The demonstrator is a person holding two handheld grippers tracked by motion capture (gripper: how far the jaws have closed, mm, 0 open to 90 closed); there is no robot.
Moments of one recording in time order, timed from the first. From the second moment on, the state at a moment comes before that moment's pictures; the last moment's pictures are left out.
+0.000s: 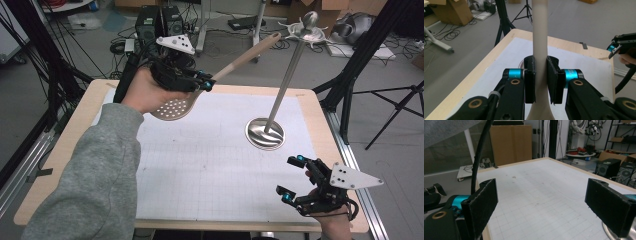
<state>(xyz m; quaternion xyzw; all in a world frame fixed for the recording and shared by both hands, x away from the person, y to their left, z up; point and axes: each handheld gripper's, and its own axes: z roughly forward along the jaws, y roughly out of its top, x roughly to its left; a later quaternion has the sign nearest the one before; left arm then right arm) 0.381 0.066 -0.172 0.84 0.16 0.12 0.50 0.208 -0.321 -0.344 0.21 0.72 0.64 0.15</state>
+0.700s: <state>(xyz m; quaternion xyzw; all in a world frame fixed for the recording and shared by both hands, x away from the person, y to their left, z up) 0.387 0.055 -0.173 0.84 0.16 0.10 0.51 0.205 -0.327 -0.343 0.21 0.72 0.64 0.16</state>
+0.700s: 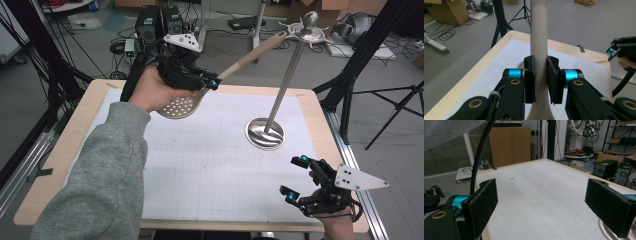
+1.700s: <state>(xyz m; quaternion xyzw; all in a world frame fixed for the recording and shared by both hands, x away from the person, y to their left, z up) 0.396 0.030 -0.193 0.85 0.16 0.08 0.50 0.201 -0.332 -0.342 0.22 0.71 0.64 0.16</state>
